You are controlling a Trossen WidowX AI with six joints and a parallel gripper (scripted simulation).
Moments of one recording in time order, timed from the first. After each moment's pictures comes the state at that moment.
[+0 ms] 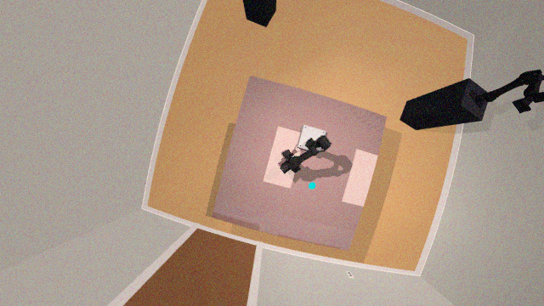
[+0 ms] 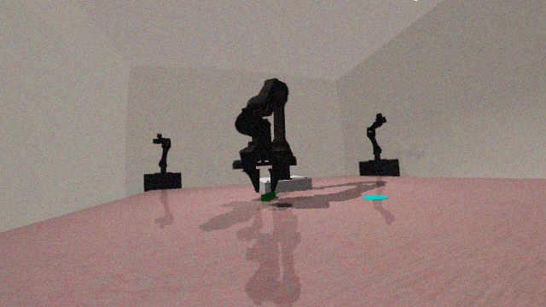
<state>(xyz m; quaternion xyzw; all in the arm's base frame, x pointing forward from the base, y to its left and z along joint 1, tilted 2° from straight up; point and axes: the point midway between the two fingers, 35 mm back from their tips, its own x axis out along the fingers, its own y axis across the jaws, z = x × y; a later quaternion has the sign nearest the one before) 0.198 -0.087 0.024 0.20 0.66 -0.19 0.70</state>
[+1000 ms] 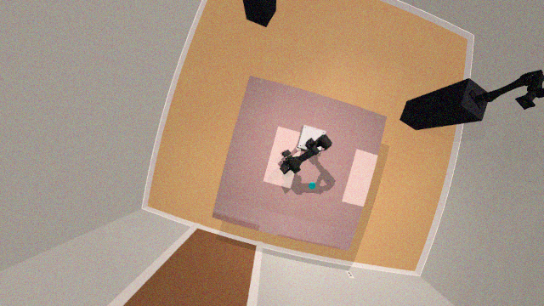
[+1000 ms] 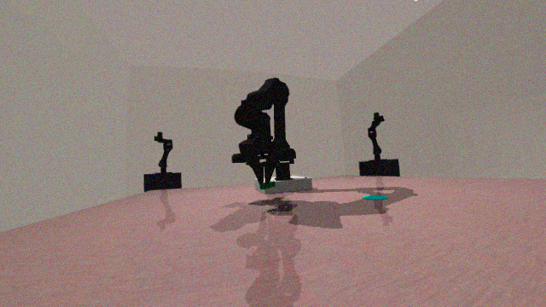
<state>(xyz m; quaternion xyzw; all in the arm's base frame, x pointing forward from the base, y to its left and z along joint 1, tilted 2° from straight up) 0.200 -0.088 0.043 0.20 0.66 -0.19 0.70</state>
